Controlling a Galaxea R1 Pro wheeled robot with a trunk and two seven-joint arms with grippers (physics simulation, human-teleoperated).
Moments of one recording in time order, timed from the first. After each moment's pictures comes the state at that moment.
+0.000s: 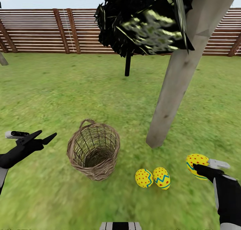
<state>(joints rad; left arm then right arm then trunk) -0.58 0.38 0.43 -1.09 0.58 0.98 -1.54 -0.44 -0.08 -0.60 -1.25 0.30 0.58 0.24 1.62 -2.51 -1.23</state>
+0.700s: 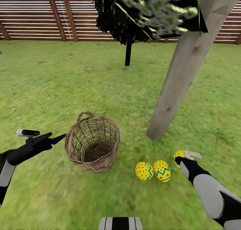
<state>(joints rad) -0.57 0.37 0.30 -1.19 0.59 0.99 -1.55 -0.91 -0.13 -0.51 -0.26 0.31 0.18 -0.23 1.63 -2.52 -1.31</state>
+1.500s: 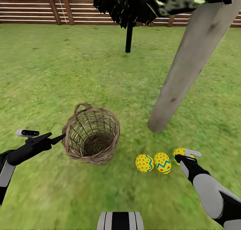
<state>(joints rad) -0.57 0.37 0.30 -1.18 0.59 0.99 -1.55 -0.91 -0.13 -0.51 -0.27 0.30 0.13 -0.22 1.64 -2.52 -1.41</state>
